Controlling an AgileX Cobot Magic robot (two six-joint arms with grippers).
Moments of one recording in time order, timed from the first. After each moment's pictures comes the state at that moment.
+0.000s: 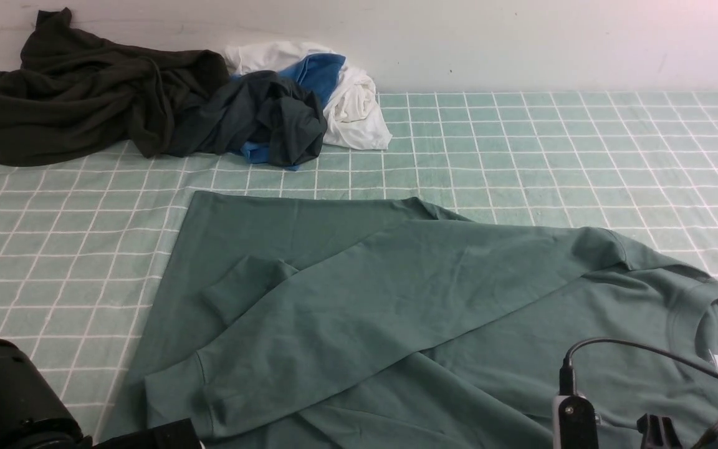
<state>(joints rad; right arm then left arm) 0.67 1.34 -0.47 -0.13 0.70 -0.59 -0.70 1.20 -0.57 0.10 1.05 0.26</state>
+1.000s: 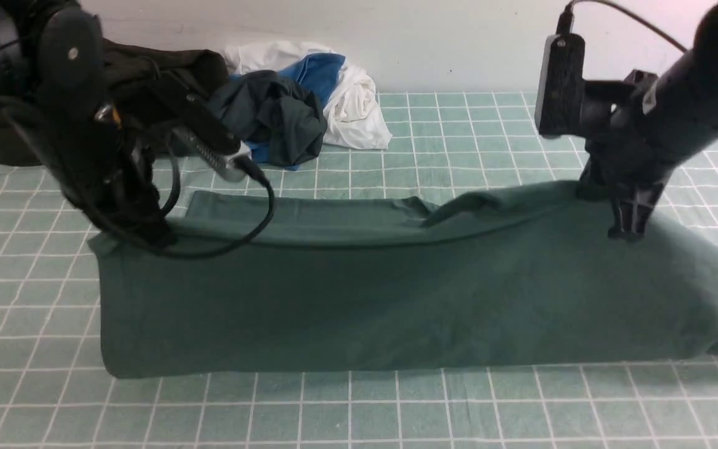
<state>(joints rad) 0.28 1.73 -1.50 -0.09 0.99 -0.94 -0.24 1.71 -1.47 0.19 1.07 0.45</state>
